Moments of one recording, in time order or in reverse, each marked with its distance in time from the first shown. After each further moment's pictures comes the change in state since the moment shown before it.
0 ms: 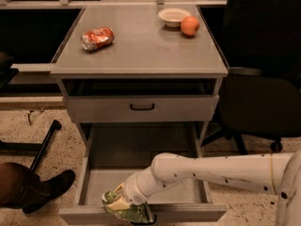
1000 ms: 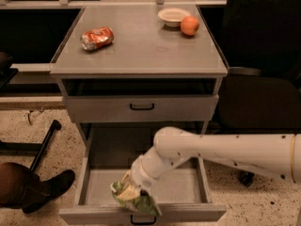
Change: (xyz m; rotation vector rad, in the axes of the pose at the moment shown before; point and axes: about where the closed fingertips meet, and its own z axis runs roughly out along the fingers) arm -0.031 0.009 -0.078 -0.044 0.187 -0.094
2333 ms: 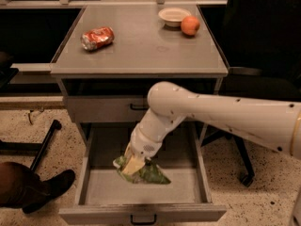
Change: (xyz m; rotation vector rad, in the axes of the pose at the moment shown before) arm -0.048 -0.012 -0.091 -0.069 0.163 -0.075
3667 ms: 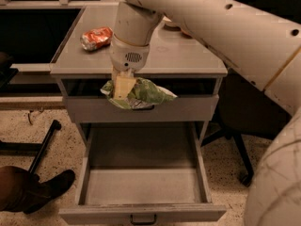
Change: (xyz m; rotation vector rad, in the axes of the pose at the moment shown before) arm -0.121 -0.033 -0.200 0.129 0.270 -0.176
